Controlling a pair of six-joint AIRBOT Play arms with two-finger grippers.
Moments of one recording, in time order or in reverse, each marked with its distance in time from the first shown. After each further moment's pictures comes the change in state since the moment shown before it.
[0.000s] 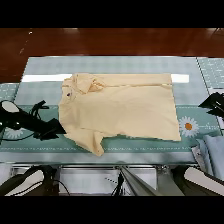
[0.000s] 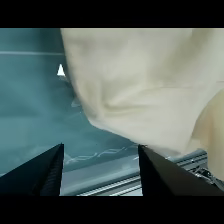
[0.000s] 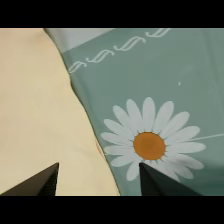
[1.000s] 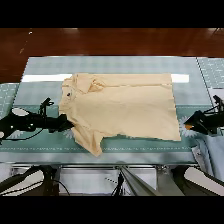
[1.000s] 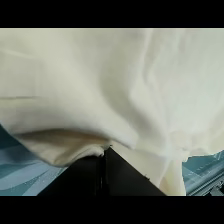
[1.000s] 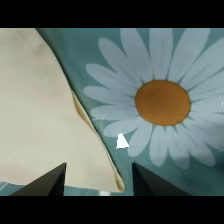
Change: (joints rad) left arm -0.045 -0.103 -0.082 -0.282 0.294 0.208; right arm -0.016 0.016 -0.347 0.015 -0.091 -0.039
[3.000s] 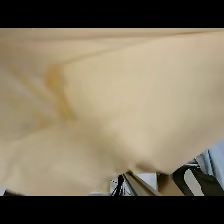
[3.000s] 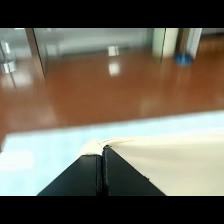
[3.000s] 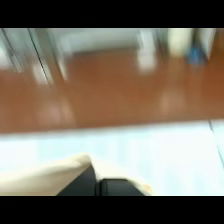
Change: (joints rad) left arm -0.001 0.629 1.384 0.463 -0.518 -0.290; right arm 0.312 0.464 1.139 -0.032 0.168 0.299
